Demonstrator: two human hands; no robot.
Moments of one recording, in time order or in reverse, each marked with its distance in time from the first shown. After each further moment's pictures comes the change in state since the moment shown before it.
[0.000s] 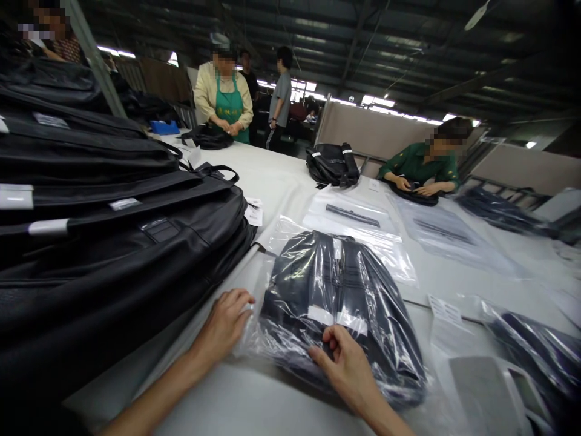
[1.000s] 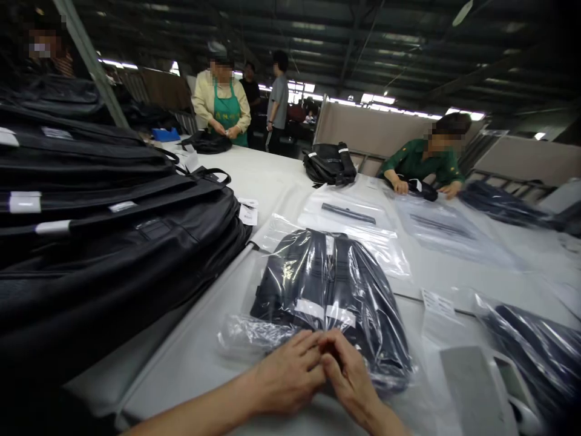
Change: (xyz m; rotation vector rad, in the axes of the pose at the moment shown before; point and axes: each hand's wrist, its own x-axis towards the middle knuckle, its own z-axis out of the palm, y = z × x) left_hand -0.012 0.093 0.088 0.249 -0.429 0.717; right_hand -0.021 0.029 -0.015 0.371 -0.042 -0.416
